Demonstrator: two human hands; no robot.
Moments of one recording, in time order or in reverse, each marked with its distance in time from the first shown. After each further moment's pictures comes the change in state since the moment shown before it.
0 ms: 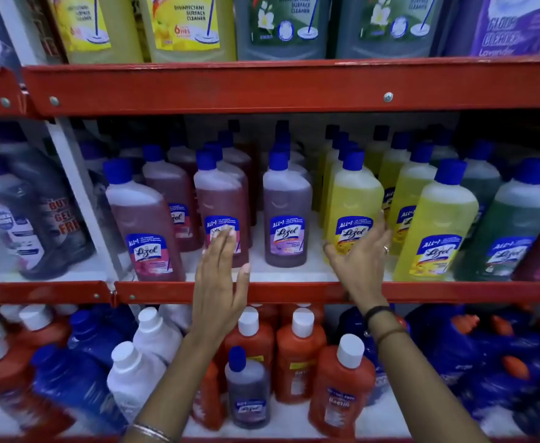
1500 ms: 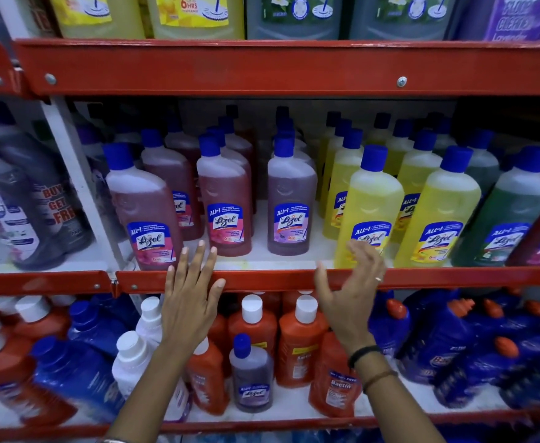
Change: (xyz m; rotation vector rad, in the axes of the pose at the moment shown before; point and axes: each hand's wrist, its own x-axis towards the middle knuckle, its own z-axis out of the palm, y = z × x) left_hand -0.037 -0.065 -0.016 0.318 -0.224 -0.120; right_hand -0.082 -0.015 -0.007 0.178 0.208 -0.234
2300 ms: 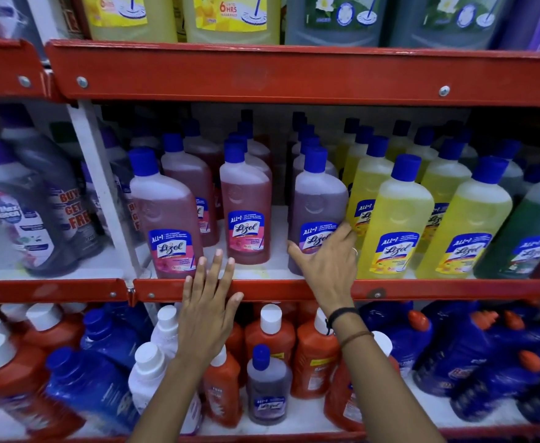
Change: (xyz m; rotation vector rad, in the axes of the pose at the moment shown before) left_hand 0.000 -0.012 0.005 0.002 0.023 0.055; right_hand 0.039 -0.046 0.070 -0.341 -0.248 0.295
